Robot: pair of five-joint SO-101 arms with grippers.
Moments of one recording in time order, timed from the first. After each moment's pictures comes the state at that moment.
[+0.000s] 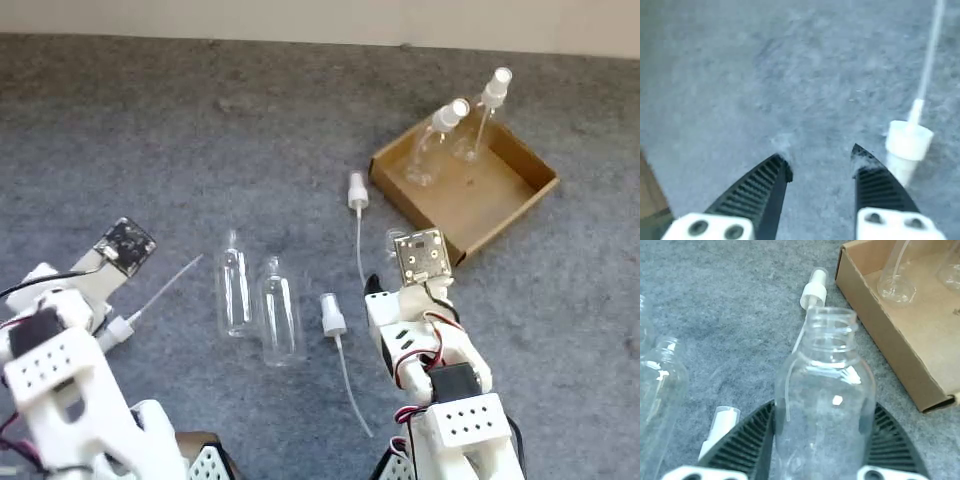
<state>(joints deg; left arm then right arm) -41.2 -50.4 63.0 50.1 -65.8 -16.8 -74.7 86.7 32.4 4.5</state>
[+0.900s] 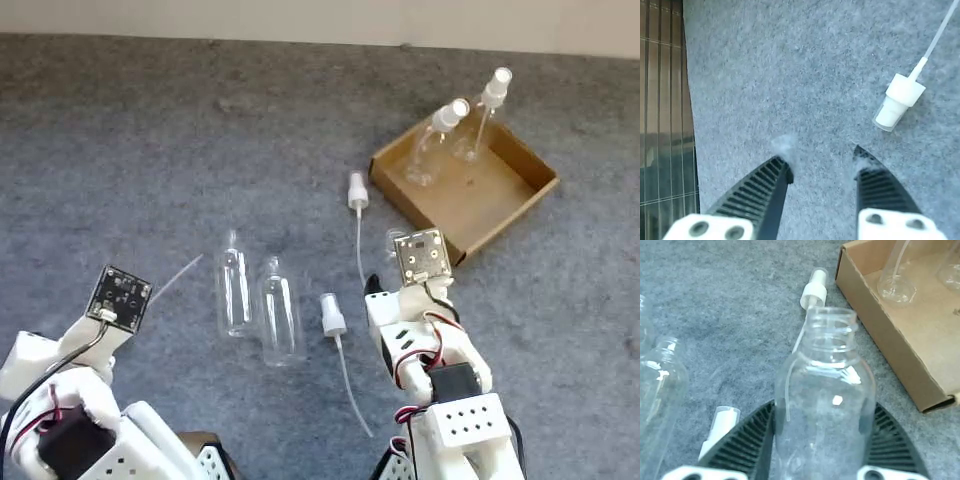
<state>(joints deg) -51.6 -93.8 67.5 81.5 -59.7 -16.8 -74.7 86.7 32.4 4.5</state>
